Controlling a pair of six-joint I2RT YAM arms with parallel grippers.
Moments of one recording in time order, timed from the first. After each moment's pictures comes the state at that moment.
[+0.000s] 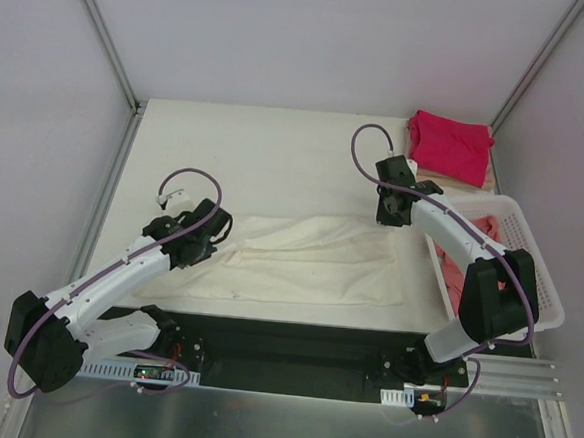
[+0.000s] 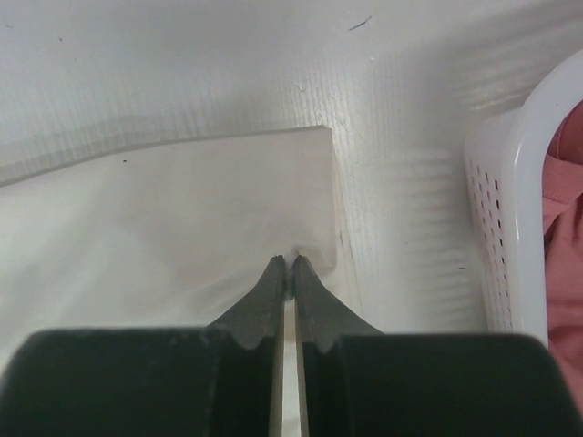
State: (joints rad) left arm -0.59 1.04 0.80 -0.96 -0.54 -1.05; right arm 0.40 1.56 1.15 -0.68 0.32 0.40
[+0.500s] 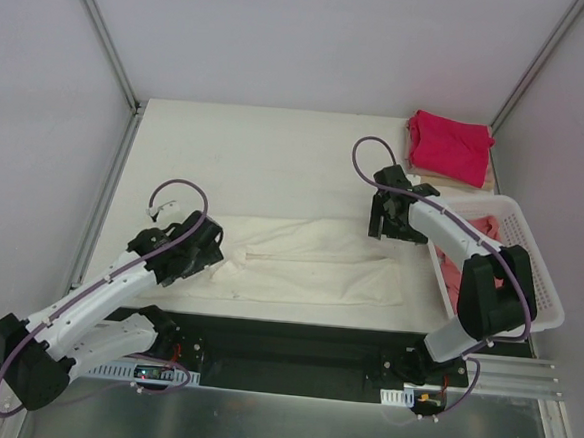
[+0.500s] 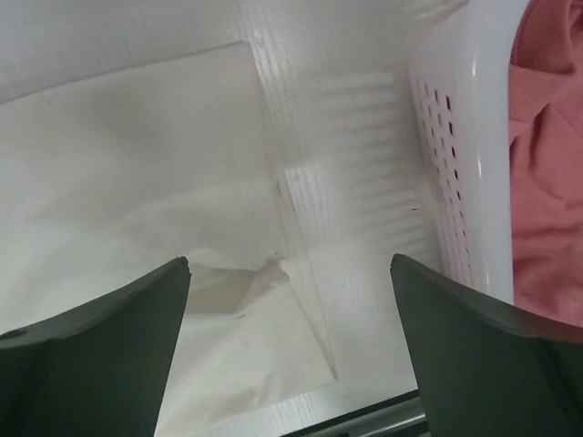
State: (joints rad) left arm -0.63 0.92 0.72 -1.06 -0.47 -1.11; right arm 0.40 1.58 1.11 -0.82 0.42 0.45
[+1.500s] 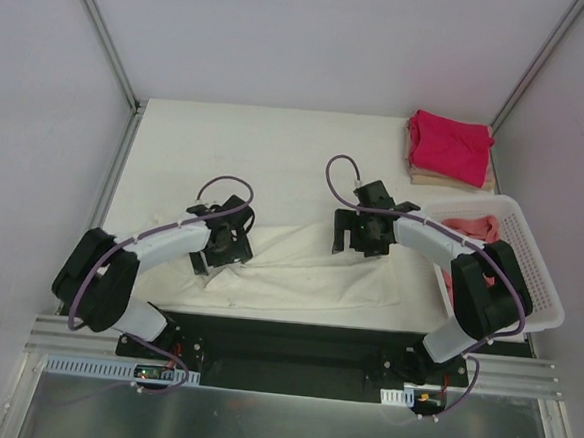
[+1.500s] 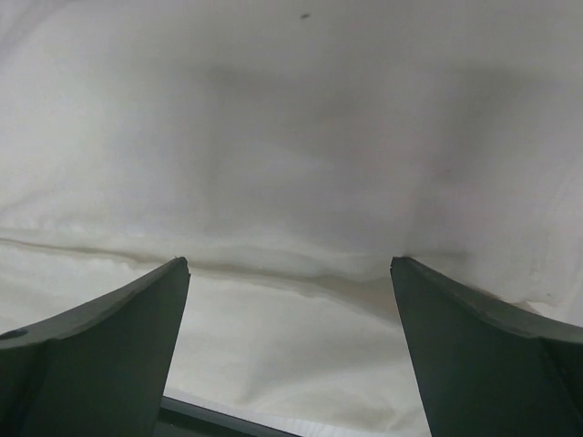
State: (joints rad) left arm -0.58 1.52 0.84 -0.76 -0.27 -0.95; right arm 0.51 1.60 0.96 -0.53 -0.08 0.43
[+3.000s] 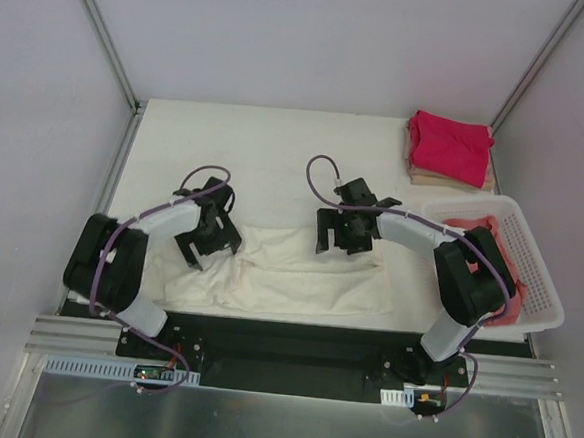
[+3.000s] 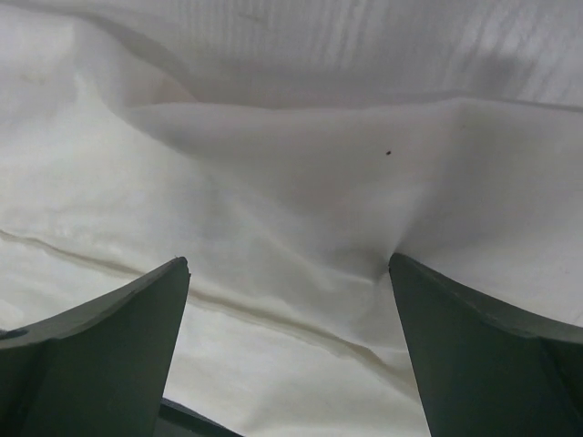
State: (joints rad) left arm -0.35 1.48 0.79 -0.75 -0.11 -0.96; right arm 0.59 1.72 1.06 -0.50 -0.14 0.42
